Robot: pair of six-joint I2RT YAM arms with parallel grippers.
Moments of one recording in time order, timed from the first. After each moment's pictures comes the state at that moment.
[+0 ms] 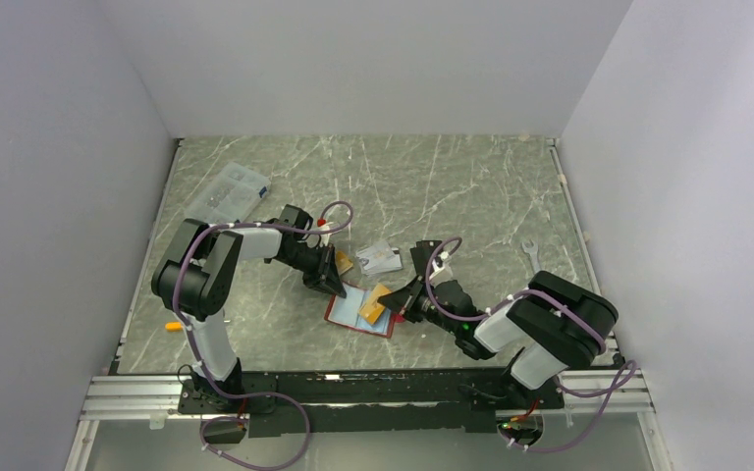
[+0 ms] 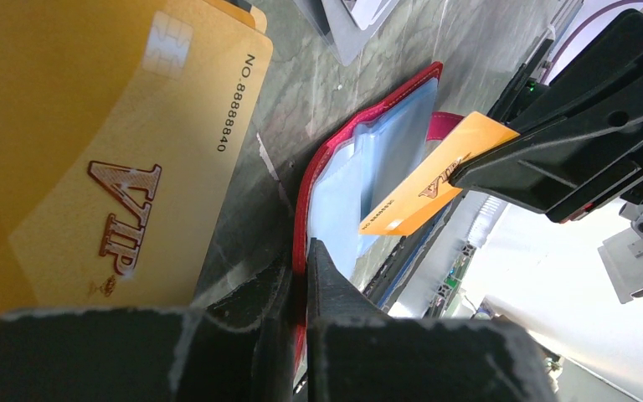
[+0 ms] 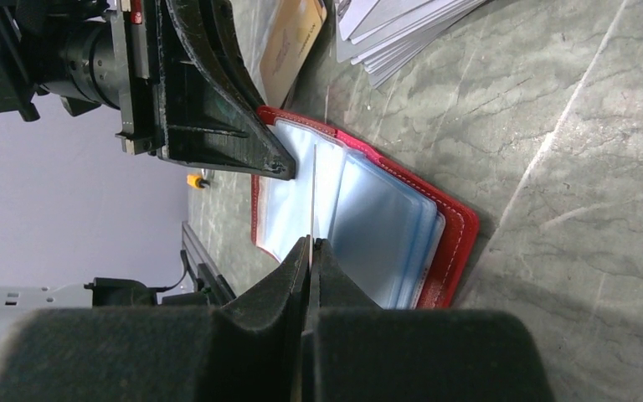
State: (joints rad) left arm -0.36 1.84 0.92 -0.35 0.86 -0.27; right arm 0.85 1.56 0.17 1.06 -0.01 1.18
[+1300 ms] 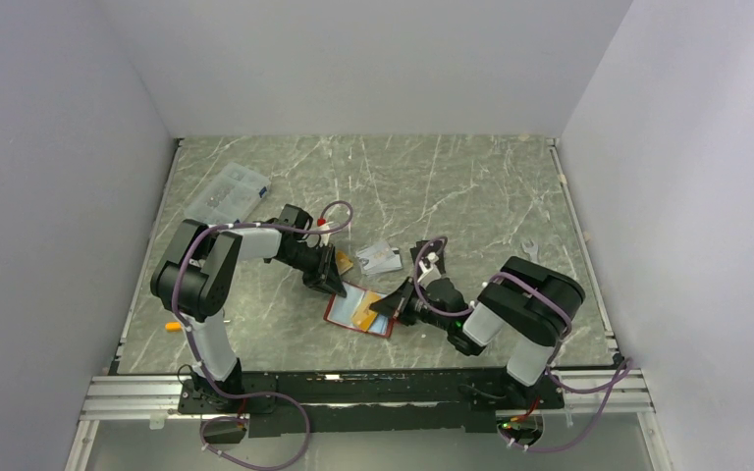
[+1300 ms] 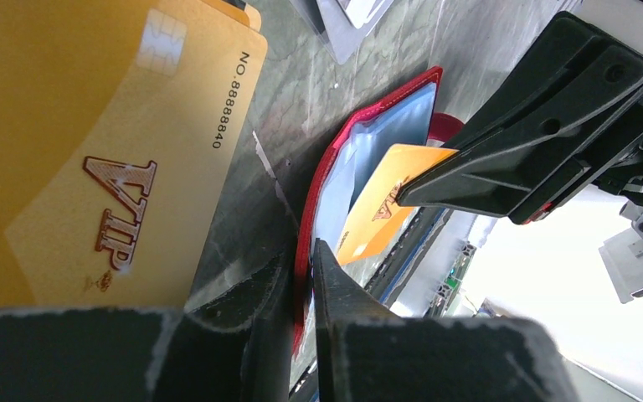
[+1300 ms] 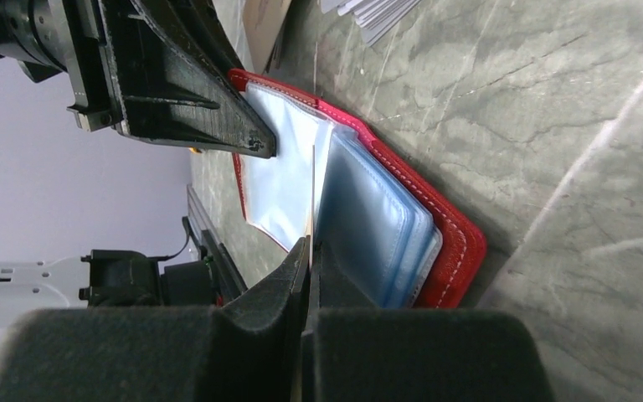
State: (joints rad) left arm -0.36 1.83 0.92 -0.35 0.86 -0.27; right arm 0.84 1.74 0.21 1.17 -0.14 1.21
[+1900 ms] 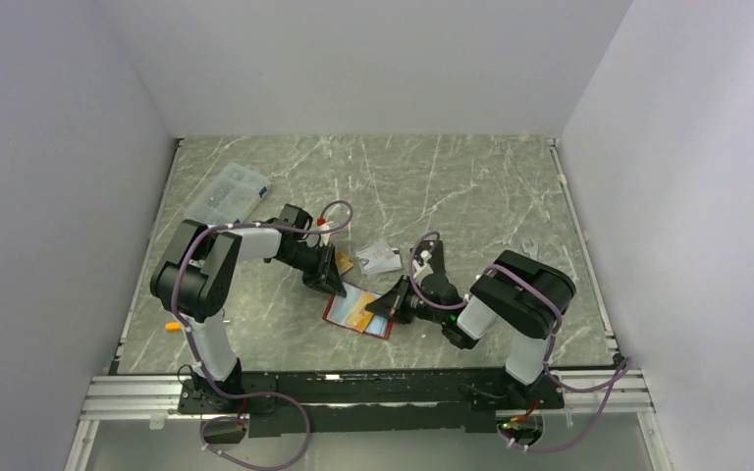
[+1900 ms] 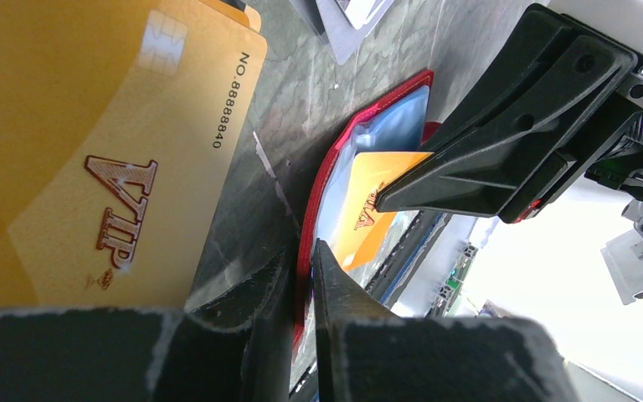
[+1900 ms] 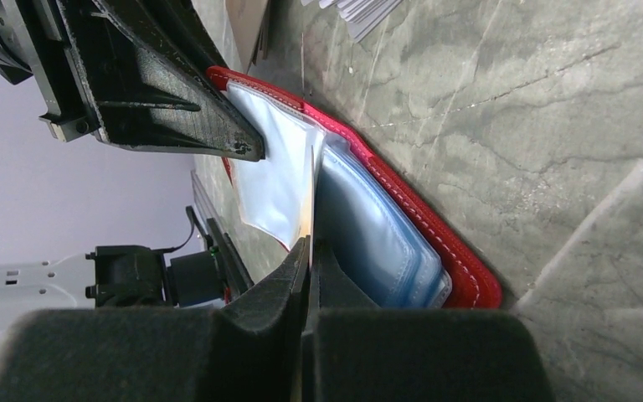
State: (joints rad) left arm -0.36 1.83 0.92 -0.35 0.86 -0.27; right arm 0.81 1.81 0.28 1.13 -0.25 1.24
